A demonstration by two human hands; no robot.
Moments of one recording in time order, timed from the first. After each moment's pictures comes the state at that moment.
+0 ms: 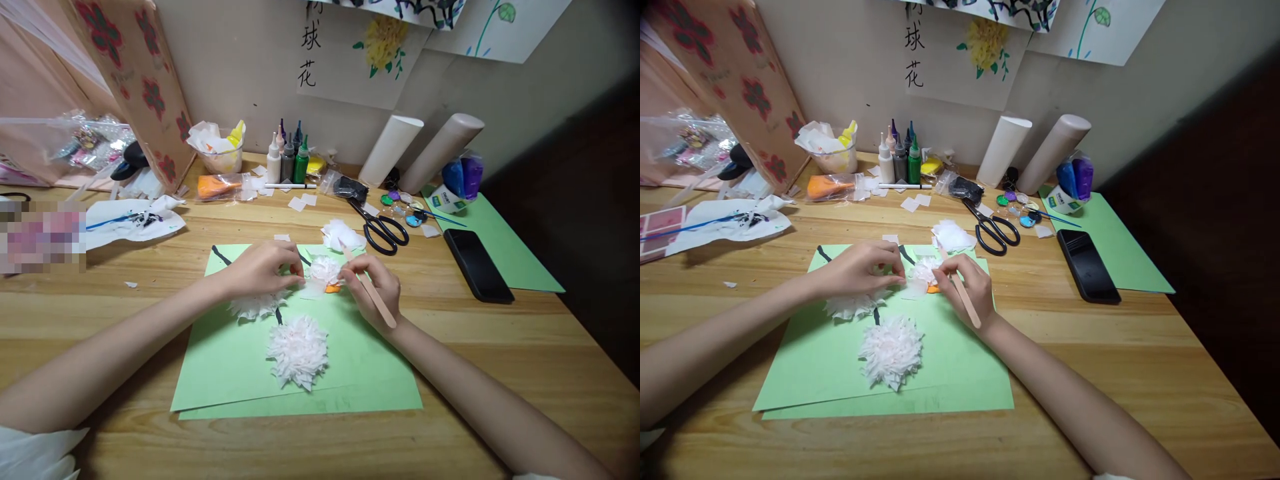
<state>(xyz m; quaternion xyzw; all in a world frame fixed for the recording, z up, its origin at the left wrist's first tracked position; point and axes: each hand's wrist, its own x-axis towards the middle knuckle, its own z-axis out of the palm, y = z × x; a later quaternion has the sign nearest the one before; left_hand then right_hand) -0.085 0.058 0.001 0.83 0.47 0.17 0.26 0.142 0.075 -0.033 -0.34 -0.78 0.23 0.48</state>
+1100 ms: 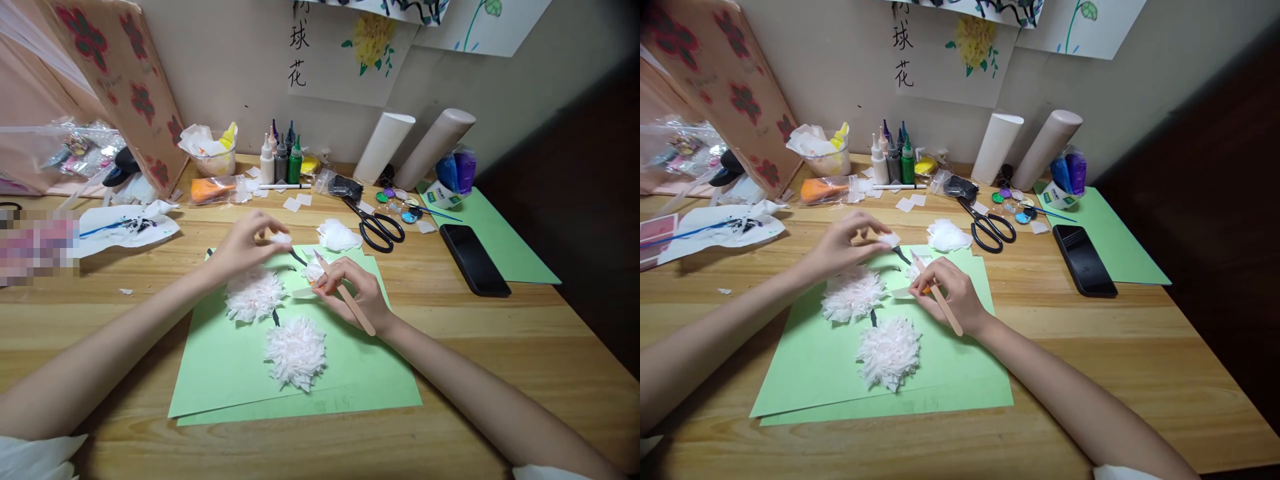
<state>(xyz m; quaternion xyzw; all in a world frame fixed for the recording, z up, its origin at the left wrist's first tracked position) -0.105 0.074 -0.004 0.74 0.54 0.34 0.21 0.133 0.071 -0.030 -0.23 -0.82 0.31 0.42</state>
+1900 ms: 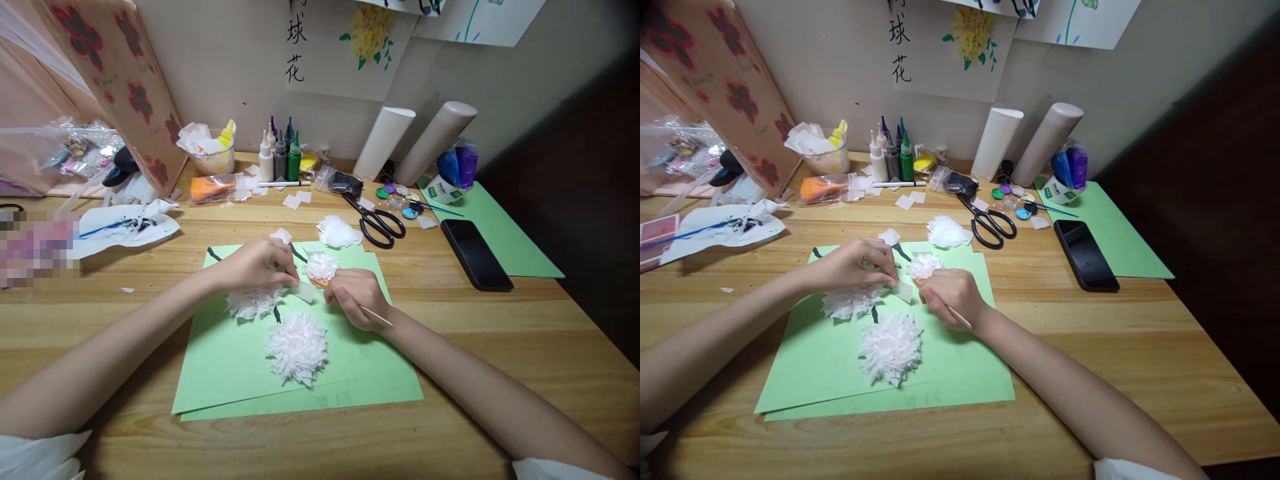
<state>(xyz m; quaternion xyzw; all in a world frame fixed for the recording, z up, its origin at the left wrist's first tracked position) -0.092 0.066 0.004 0.84 0.40 0.19 0.33 0.141 0.074 -0.035 -0.15 -0.90 0.18 0.36</state>
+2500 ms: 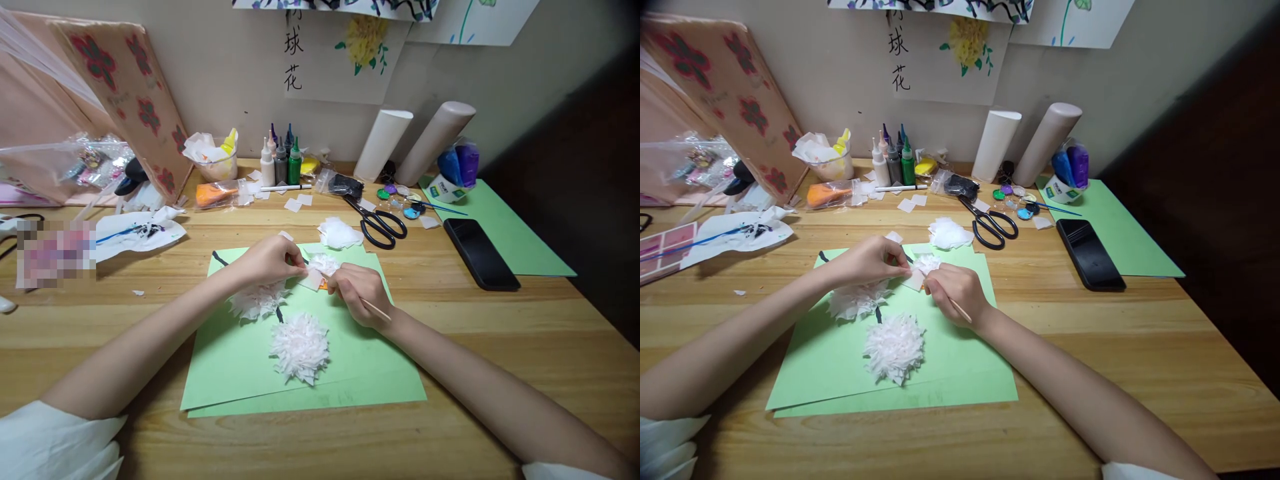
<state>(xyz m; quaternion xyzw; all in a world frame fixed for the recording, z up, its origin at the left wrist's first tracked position) -0.072 0.077 0.006 0.75 0.56 0.12 0.34 0.141 0.074 -0.033 -0.19 -0.88 0.19 0.40</state>
